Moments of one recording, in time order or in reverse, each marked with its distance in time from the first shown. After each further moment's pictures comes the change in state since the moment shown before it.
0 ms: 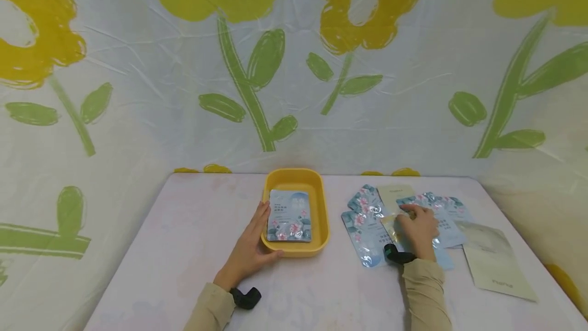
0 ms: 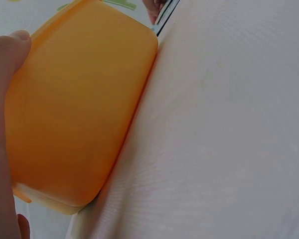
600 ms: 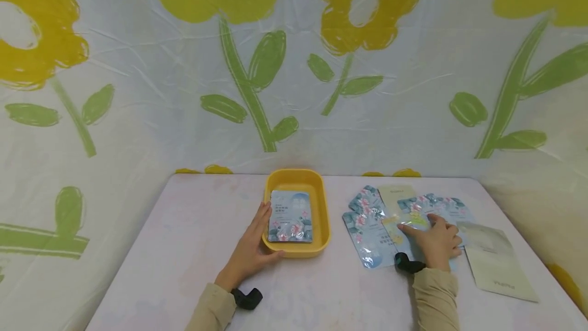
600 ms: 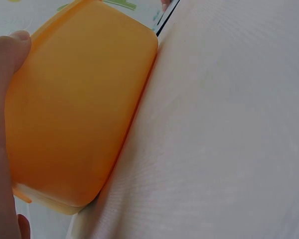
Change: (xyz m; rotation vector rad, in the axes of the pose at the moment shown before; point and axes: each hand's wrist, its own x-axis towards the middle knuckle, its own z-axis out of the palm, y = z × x) left_hand 0.001 0.000 0.001 0.006 -0.004 -0.010; right_hand -0.018 0.008 -0.021 -0.093 0.044 0.211
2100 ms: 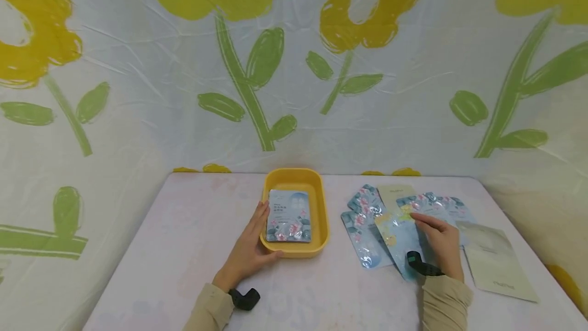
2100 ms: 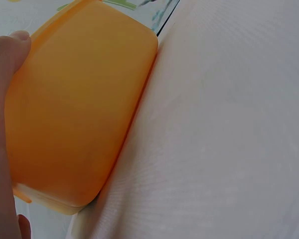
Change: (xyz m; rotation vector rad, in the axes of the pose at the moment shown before) left_hand 0.000 0.003 0.001 -0.004 -0.016 -0.032; right_hand 0.005 0.015 -0.019 0.460 -0.103 -0.174
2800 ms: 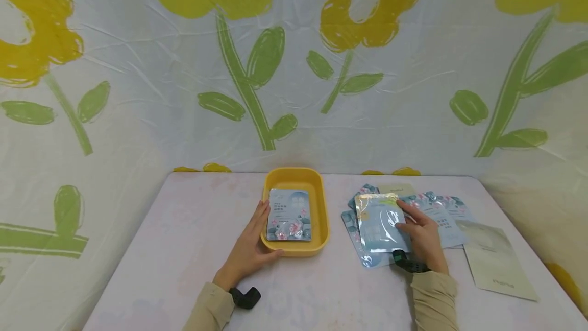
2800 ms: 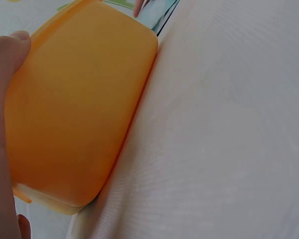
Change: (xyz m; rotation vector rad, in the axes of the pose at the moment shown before) left_hand 0.000 -0.002 -0.001 0.001 0.005 0.005; right_hand -0.001 -0.010 0.029 0.360 -0.304 -0.008
